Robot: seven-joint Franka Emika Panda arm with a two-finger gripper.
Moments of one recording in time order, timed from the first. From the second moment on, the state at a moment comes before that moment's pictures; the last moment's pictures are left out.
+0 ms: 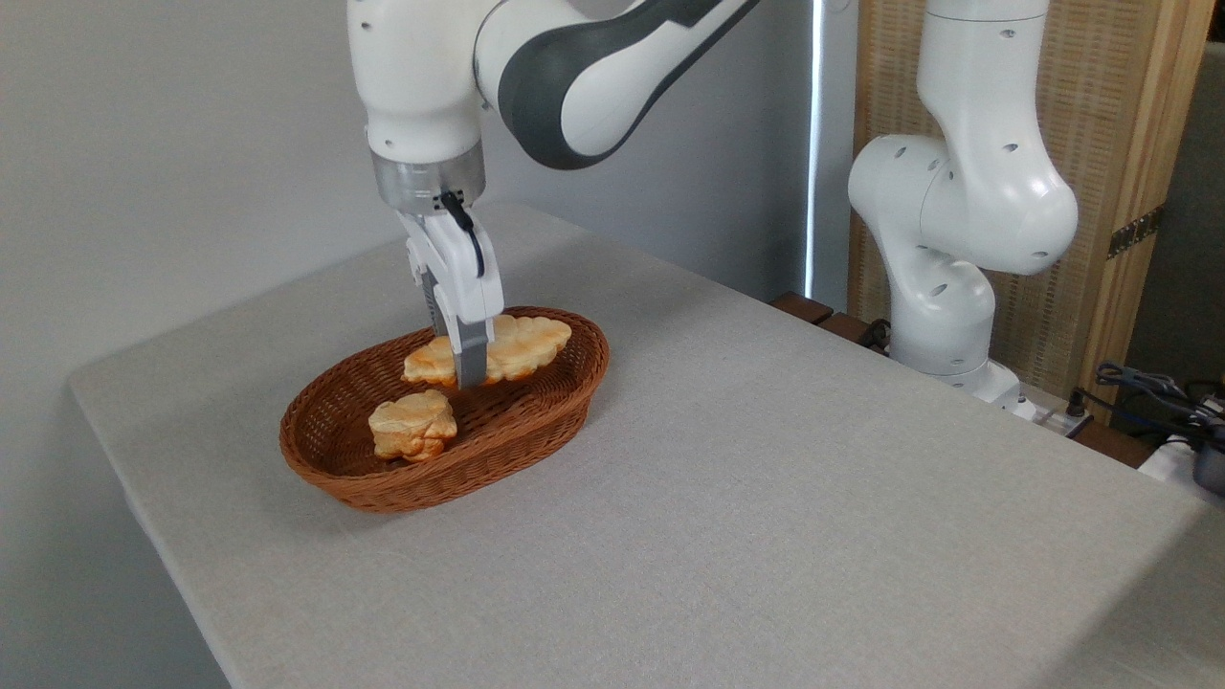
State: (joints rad) arm -0.07 -0.06 -0.20 -2.02 -0.25 2.00 0.82
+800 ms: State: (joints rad) arm -0.07 -0.05 -0.20 -1.97 -0.23 2.01 0.82
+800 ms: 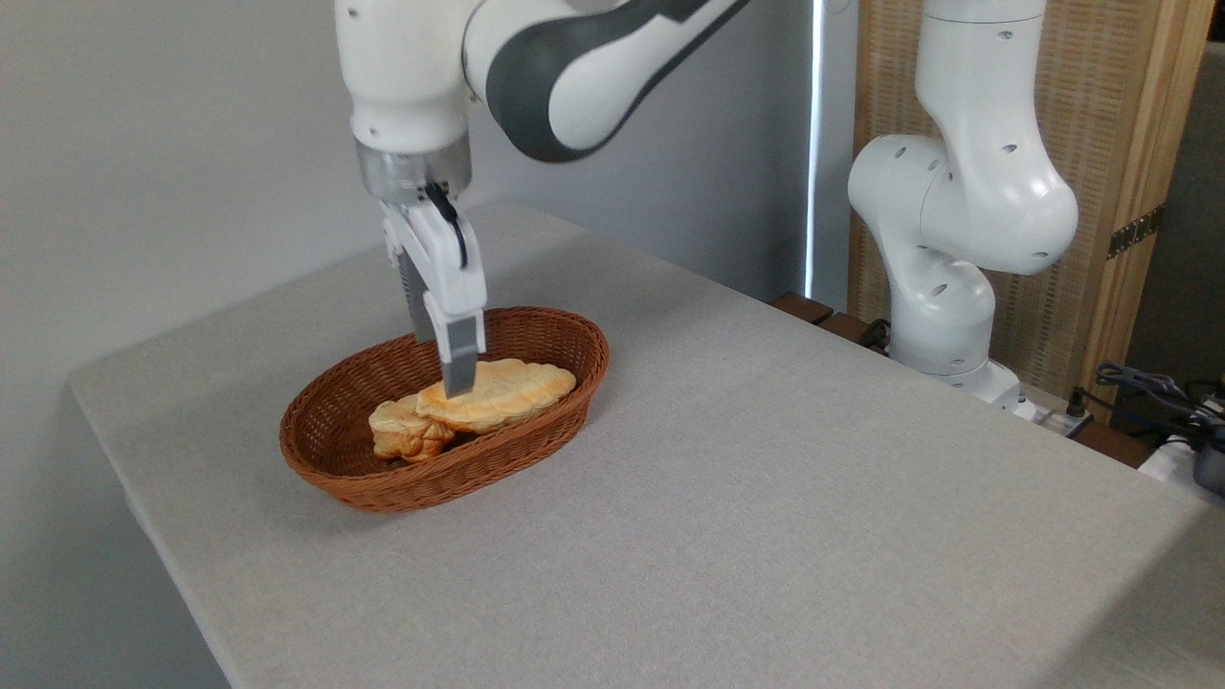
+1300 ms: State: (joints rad) arm -0.06 -0.07 -0.19 -1.88 -0.06 1.97 0.61
